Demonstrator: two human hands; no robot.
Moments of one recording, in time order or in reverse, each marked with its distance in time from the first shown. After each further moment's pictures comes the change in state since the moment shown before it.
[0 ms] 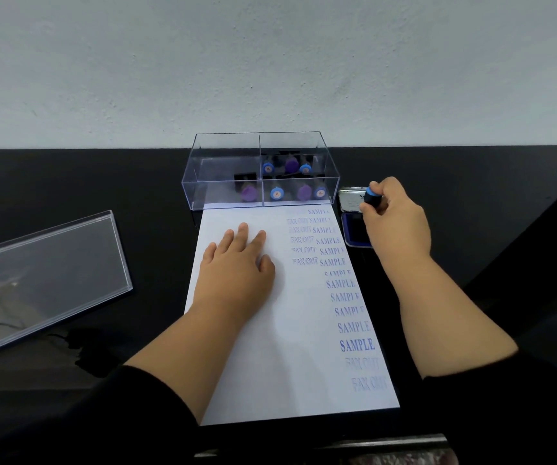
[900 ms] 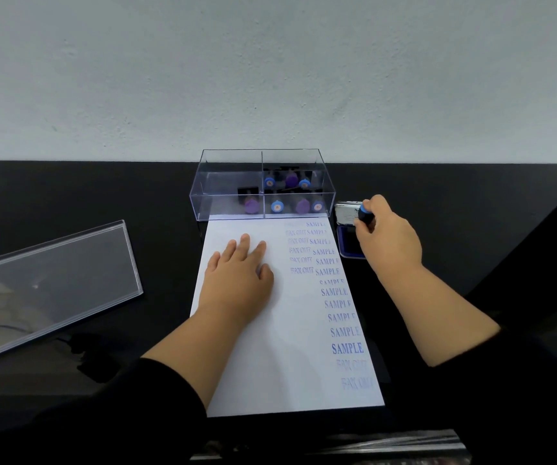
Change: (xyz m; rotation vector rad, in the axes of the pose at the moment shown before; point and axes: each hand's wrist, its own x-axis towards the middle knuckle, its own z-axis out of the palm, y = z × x) left_hand -0.003 0.002 -0.002 -0.023 0.007 -0.010; right_hand -0.006 -0.009 -0.016 -0.218 -0.097 -0.116
